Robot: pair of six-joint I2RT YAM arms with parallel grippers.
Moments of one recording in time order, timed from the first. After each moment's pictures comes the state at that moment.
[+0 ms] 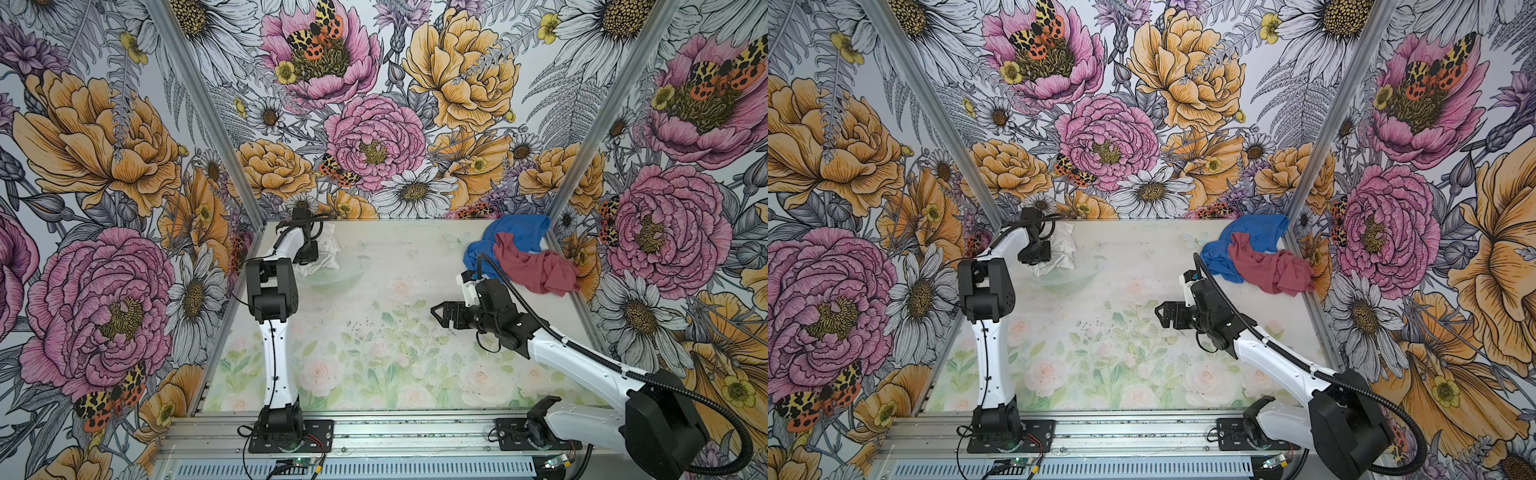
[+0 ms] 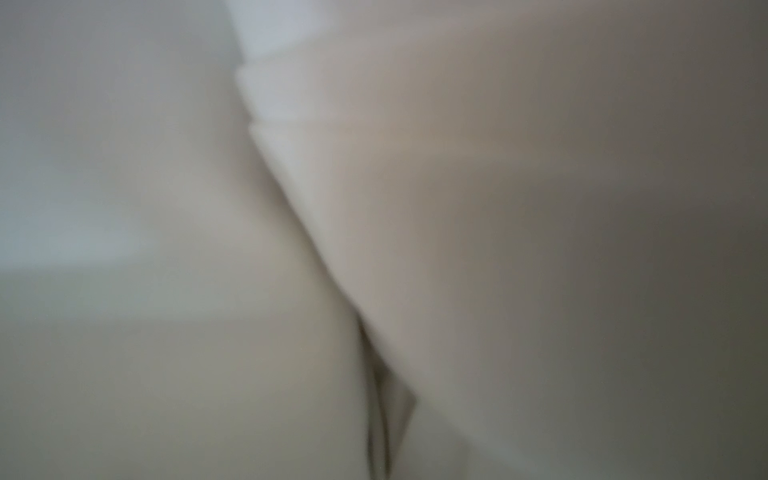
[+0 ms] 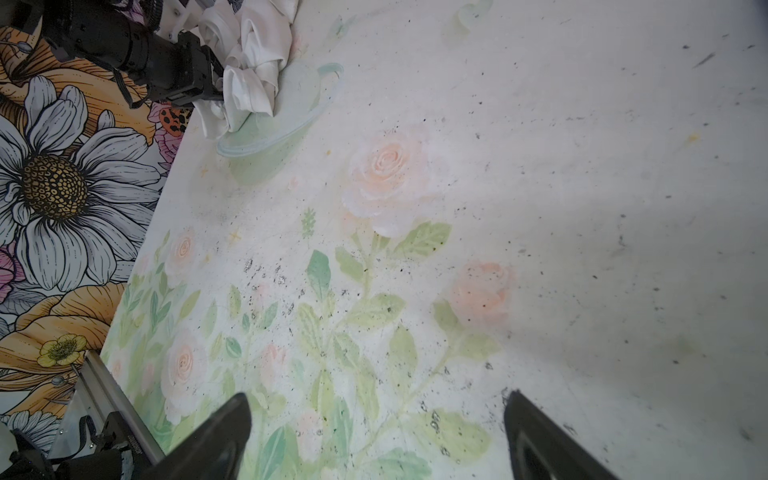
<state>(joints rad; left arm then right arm) 0.04 2.40 2.05 -0.88 -0.21 -0.10 0.53 1.19 0.66 -0.17 -0.24 0.51</state>
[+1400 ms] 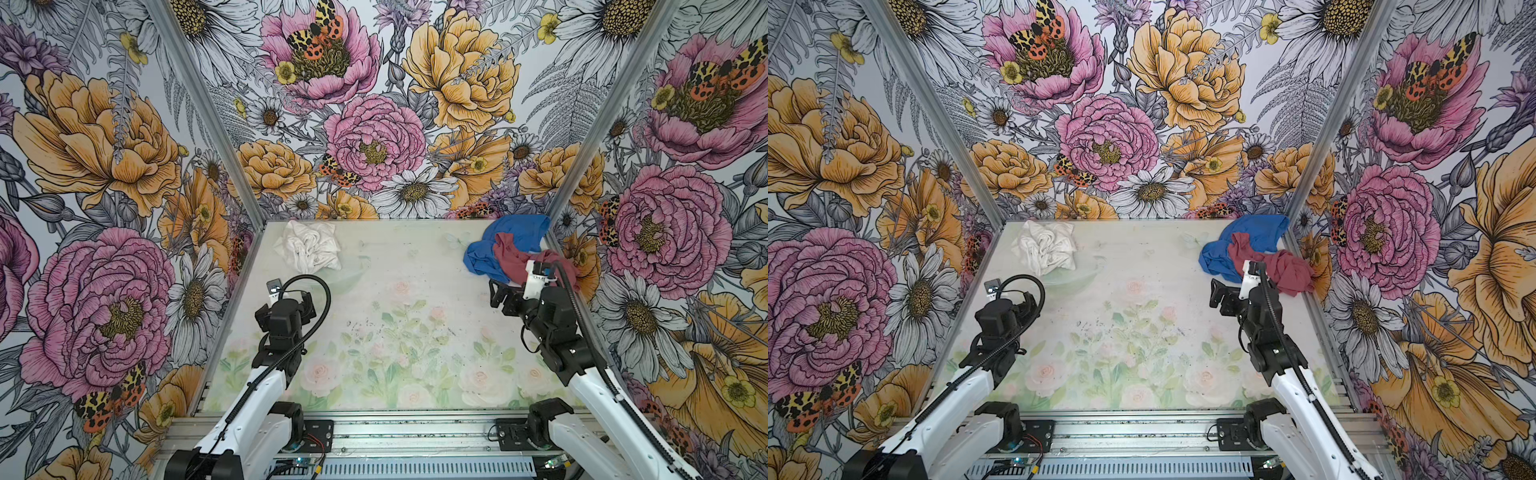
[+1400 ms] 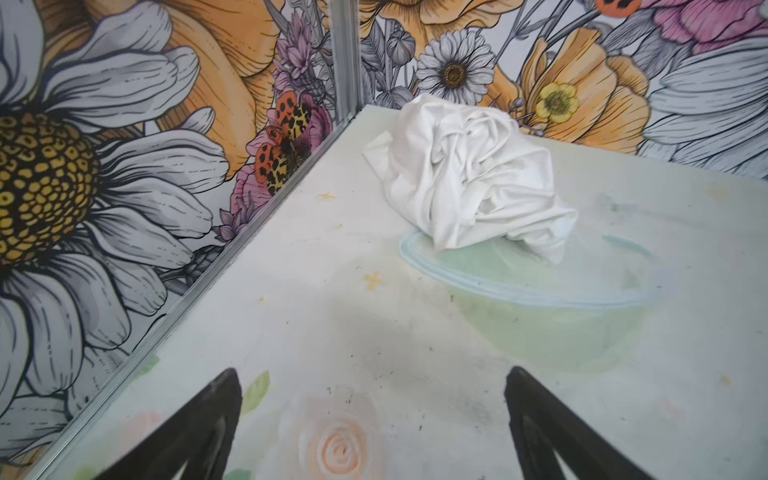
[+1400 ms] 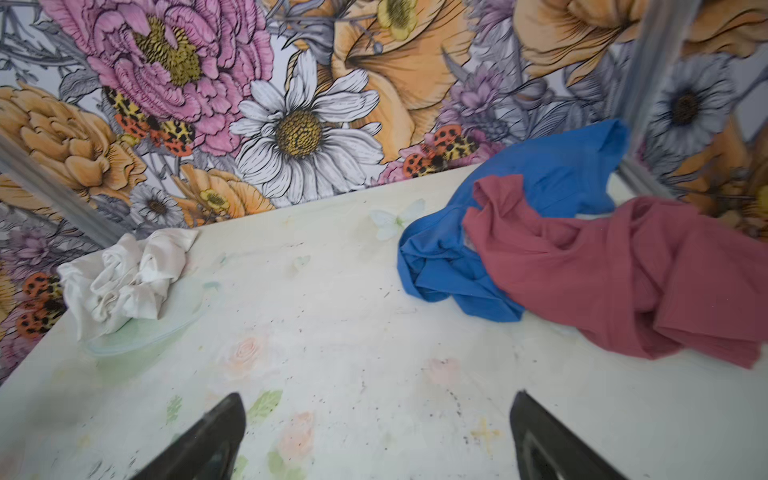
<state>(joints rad) -0.09 0.87 0.28 0.18 -0.49 -0.17 0.19 0.69 0.51 -0.16 0.10 0.29</state>
